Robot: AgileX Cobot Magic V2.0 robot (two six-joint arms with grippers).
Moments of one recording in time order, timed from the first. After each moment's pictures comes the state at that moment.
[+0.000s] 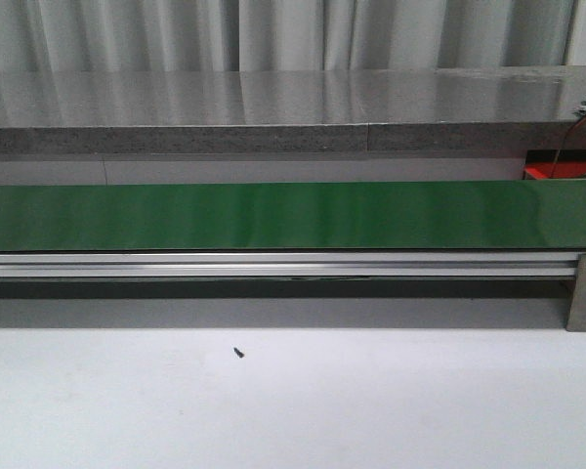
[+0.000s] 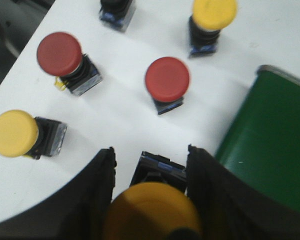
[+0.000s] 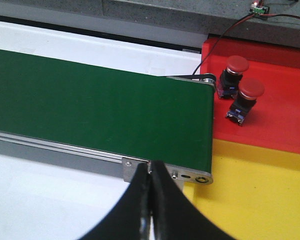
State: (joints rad) left arm 0.48 1.71 -1.37 0.00 0.75 -0.04; right arm -0.09 0.62 -0.57 0.36 0.52 -0.42
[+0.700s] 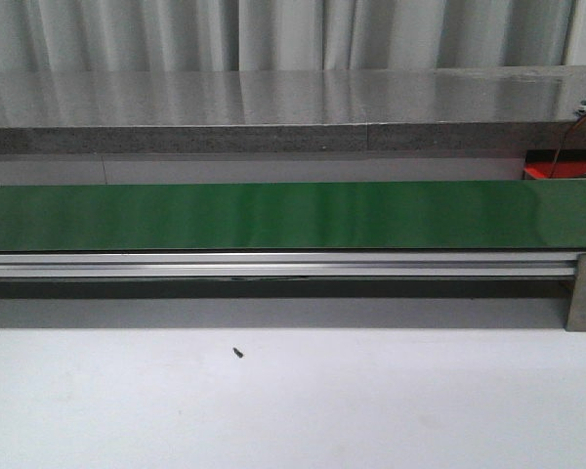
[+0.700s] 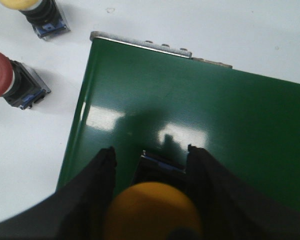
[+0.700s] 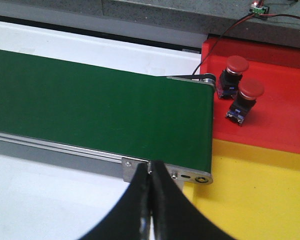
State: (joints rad) left arm 0.27 1.76 -1.41 -0.06 0.85 0.02; right arm -0.09 0.62 -0.57 0.36 0.52 -0.42
